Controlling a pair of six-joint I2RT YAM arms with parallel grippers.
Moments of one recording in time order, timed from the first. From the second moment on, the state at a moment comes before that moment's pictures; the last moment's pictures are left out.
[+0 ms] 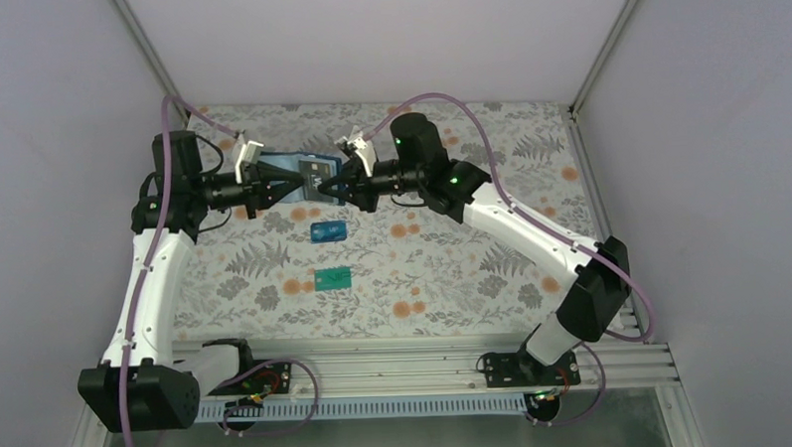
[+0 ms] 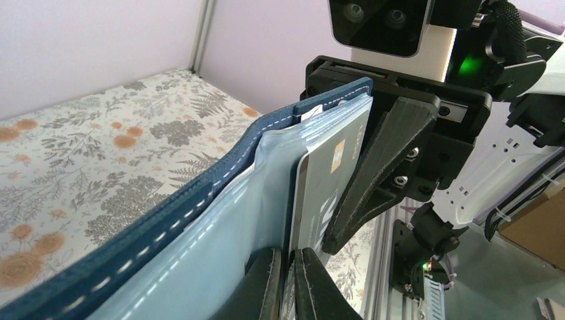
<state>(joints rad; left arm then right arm) 0.02 1.12 1.16 -0.64 1.23 0.18 0.80 1.58 1.48 -0.24 -0.67 0.08</state>
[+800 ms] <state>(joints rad) 0.04 1.12 1.22 -0.78 1.35 0.37 0.79 1.59 1.50 -0.23 -0.76 0.05</state>
